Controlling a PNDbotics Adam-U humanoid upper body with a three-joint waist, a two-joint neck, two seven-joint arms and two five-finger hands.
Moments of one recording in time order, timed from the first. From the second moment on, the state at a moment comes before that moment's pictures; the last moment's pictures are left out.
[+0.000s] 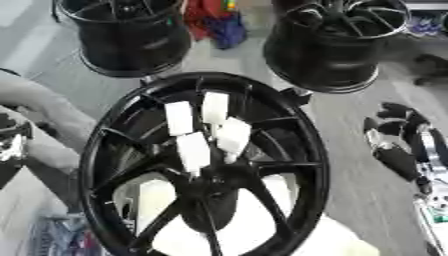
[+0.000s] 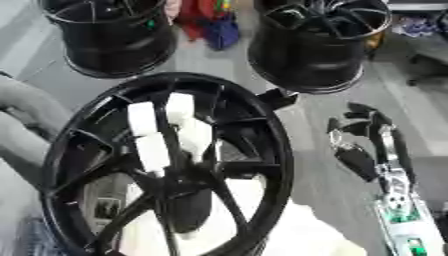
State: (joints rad) left arm -0.15 0.21 0.23 -1.67 -0.06 -0.02 0.03; right arm -0.02 -0.24 -0.10 -1.74 0.27 -0.06 -0.18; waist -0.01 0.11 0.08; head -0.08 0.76
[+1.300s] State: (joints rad) left arm -0.51 0.87 -0.24 -1.68 -0.31 -0.23 -0.30; right arm -0.02 -0.27 -0.08 -1.72 0.27 -0.06 -0.16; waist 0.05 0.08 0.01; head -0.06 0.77
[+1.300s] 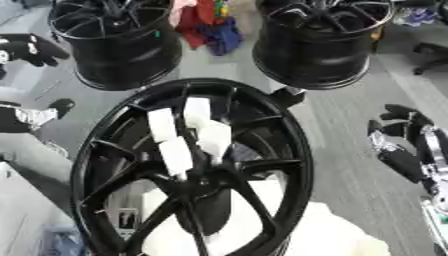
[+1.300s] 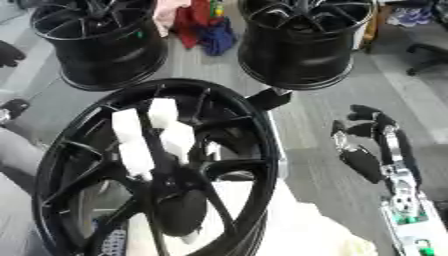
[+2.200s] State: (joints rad) left arm -0.86 0.74 -0.52 -1.48 -0.37 -0.36 -0.61; right arm -0.01 -0.28 -0.07 -1.71 0.27 -0.07 -0.15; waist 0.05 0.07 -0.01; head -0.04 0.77
